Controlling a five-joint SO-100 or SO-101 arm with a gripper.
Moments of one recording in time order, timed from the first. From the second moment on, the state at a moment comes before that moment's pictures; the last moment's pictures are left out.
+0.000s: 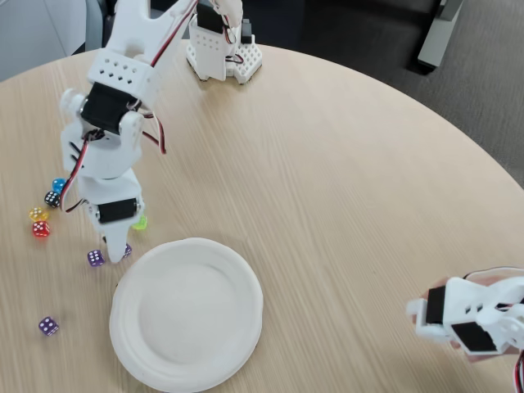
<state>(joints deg) 23.4 66.8 83.8 50.8 48.5</state>
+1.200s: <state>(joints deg) 23.4 66.8 83.8 58.4 50.2</state>
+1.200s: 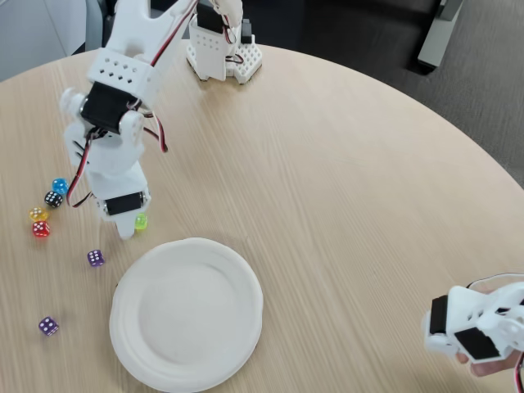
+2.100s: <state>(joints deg) 13.5 95.9 85.7 64.0 56.0</state>
